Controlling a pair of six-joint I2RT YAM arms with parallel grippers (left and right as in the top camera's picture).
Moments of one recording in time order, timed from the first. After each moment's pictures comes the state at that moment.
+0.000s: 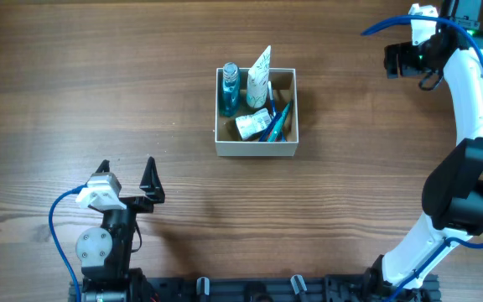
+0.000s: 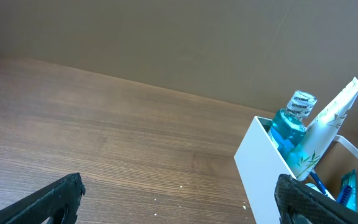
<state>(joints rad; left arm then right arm) 0.05 0.01 0.02 -0.08 0.09 -0.25 -0.21 1.99 1.74 -0.81 -0.03 -0.37</state>
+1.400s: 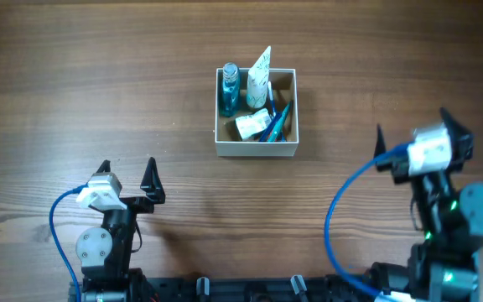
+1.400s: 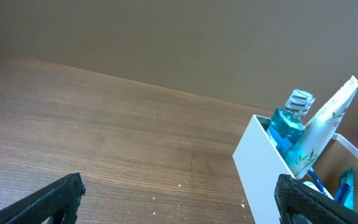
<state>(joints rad) 0.05 0.01 0.02 -0.08 0.10 -0.25 -0.17 0.46 0.54 -0.17 -0.26 -0.47</state>
